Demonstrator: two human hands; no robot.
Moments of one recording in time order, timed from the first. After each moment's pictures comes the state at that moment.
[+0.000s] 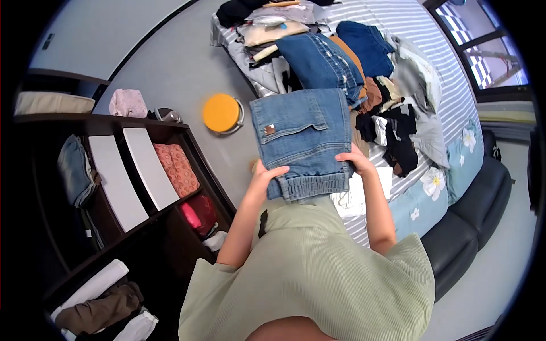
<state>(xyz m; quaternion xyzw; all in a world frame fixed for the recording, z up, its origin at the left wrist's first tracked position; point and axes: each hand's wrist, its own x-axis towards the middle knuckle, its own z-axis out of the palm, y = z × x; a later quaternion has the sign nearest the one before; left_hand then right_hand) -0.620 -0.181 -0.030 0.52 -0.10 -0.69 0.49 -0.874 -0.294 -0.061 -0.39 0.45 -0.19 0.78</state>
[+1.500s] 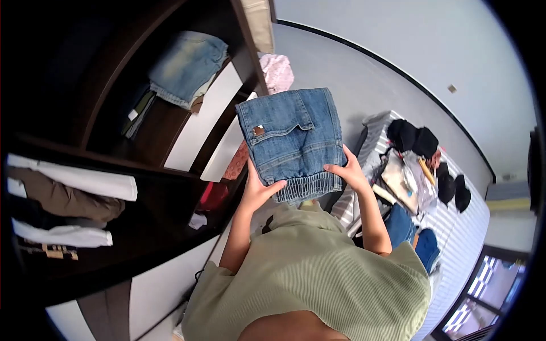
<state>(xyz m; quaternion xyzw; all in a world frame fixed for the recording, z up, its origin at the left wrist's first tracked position) -0.323 -0.174 0.041 0.69 -0.17 -0.10 0.70 -0.357 -0.426 0.034 -0.66 0.08 0.04 0.74</state>
